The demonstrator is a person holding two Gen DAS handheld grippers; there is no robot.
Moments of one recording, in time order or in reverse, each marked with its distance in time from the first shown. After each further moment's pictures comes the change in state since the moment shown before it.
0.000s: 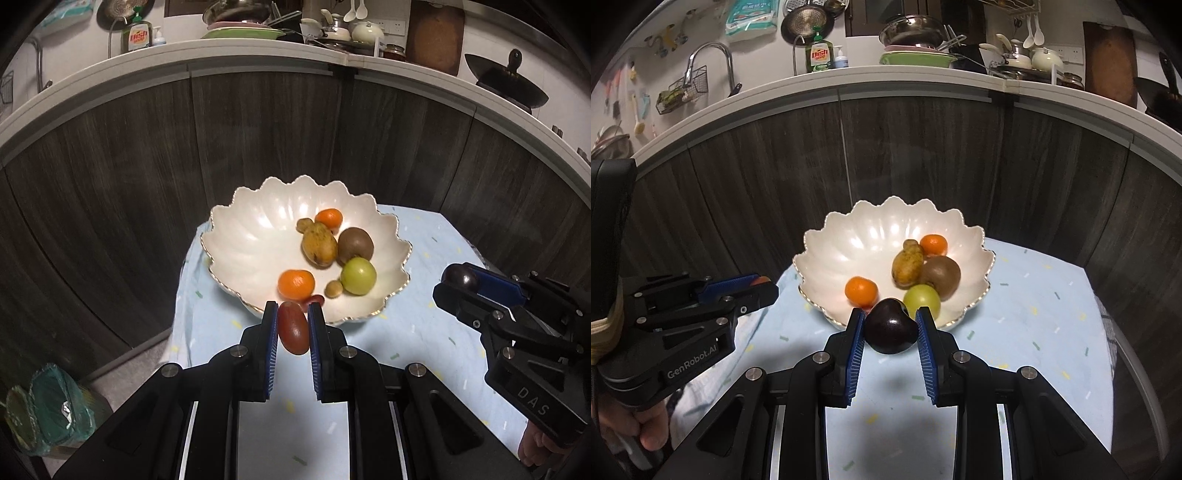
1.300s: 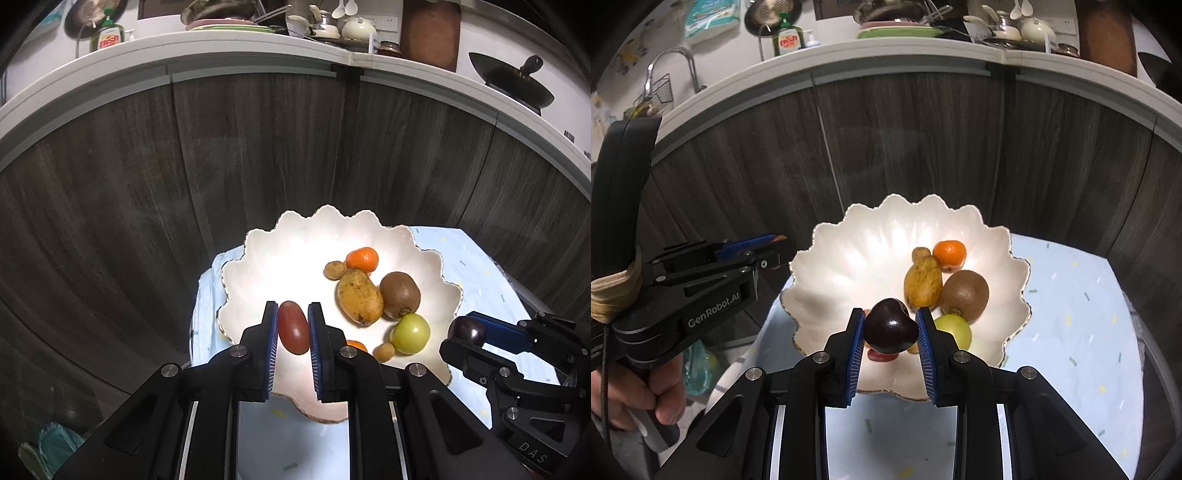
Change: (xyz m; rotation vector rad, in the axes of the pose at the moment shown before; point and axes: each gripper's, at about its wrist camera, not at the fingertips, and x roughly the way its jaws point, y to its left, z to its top) left arm 0.074 0.052 0.068 0.089 -0.010 -0.058; right arm 0.077 0.014 0.043 0.113 0.081 -0.034
